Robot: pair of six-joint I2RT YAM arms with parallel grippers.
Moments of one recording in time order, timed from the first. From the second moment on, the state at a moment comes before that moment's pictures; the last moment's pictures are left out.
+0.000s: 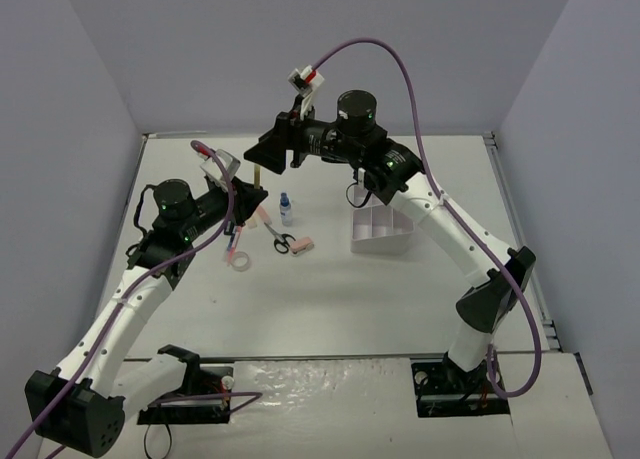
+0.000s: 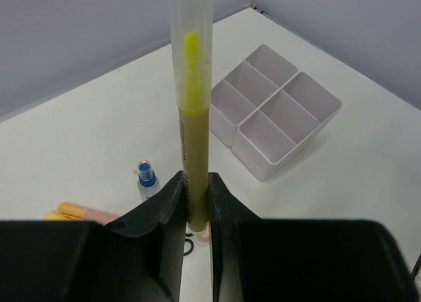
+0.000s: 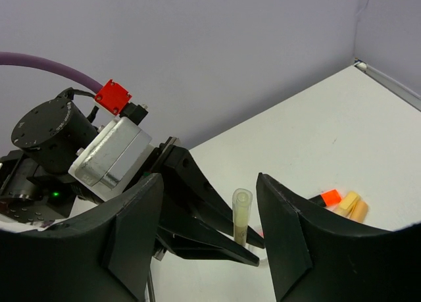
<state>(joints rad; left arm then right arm) -0.31 1.00 0.92 -0.01 0.48 -0.06 0.74 1.73 1.89 -0.17 -0.53 0.33</state>
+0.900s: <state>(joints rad) -0.31 1.00 0.92 -0.01 0.48 -0.06 0.75 1.77 1.86 -0.17 -0.51 0.33</state>
